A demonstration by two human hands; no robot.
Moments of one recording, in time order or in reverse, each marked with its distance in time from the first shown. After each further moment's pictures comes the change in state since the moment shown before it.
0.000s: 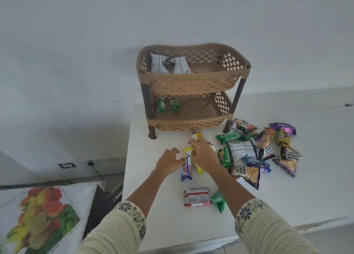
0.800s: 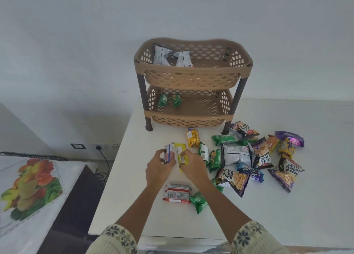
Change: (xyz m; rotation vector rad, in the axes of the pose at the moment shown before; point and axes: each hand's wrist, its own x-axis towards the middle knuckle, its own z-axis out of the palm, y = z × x) left_hand -0.045 0.018 0.064 -0.327 0.522 -0.226; right_hand -0.035 0.030 0.015 0.261 -0.105 0.063
